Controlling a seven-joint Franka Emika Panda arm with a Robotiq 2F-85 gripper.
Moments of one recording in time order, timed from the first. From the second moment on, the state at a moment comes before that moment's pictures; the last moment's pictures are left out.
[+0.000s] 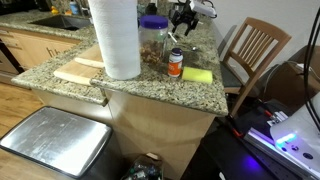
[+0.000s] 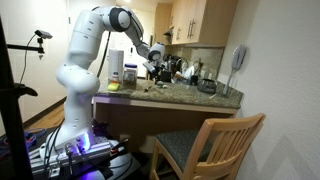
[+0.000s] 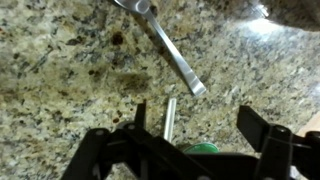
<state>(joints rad) 0.10 0.27 0.07 -1.90 0.26 2.38 0.13</state>
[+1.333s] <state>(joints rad) 0.14 0.47 0.07 -1.71 0.05 2.37 0.15</state>
